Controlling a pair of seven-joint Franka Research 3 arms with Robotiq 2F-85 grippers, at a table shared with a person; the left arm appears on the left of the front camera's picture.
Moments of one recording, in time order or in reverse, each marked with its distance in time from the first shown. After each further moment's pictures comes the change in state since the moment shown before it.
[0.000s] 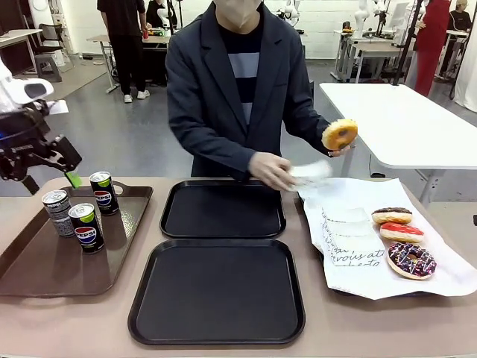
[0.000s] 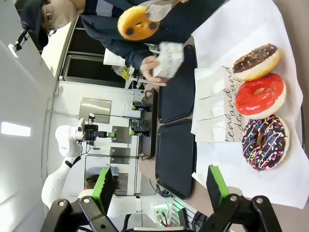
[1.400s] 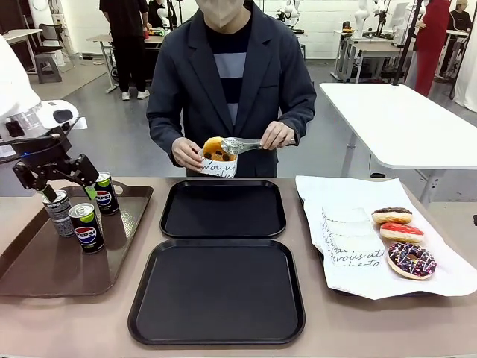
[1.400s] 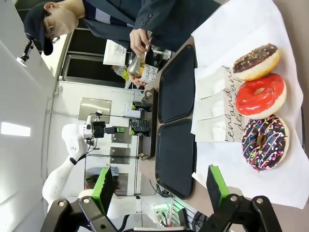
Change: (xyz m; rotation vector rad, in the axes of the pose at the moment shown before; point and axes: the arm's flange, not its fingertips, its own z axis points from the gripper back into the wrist) left arm 0.013 -0.012 -0.045 0.102 -0.072 -0.030; right arm 0.000 0.000 0.000 0.000 0.000 0.000
